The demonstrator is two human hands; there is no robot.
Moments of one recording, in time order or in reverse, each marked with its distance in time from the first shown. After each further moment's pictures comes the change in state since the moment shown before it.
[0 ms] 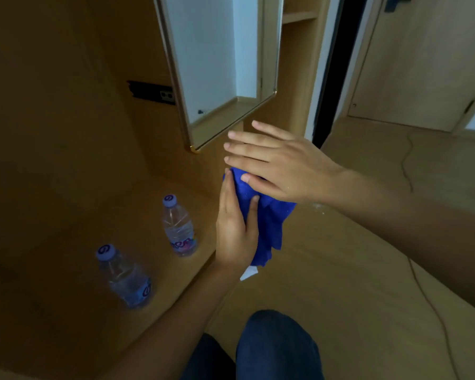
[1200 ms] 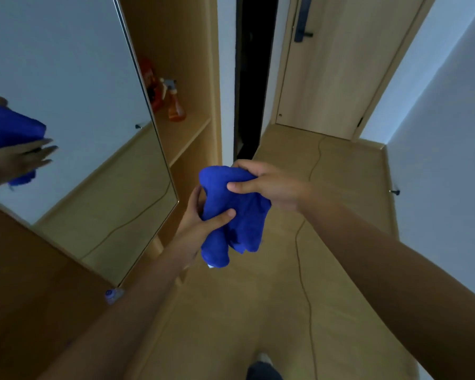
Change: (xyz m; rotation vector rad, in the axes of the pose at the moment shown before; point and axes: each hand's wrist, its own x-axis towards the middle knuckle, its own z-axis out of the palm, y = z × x) left_hand 0.280 0.387 0.050 -0.585 -0.540 -0.675; right_hand 0.006 0.343 -0.335 1.718 -0.306 1.193
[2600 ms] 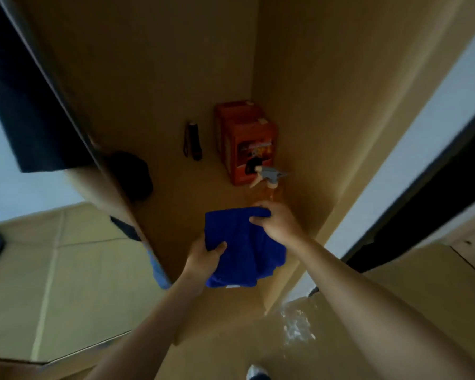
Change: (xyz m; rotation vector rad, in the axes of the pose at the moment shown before) left_hand 0.387 0.014 -0.113 0.029 1.085 -0.268; right_hand 0.539 0.008 -0.154 -0.549 -0.325 -0.213
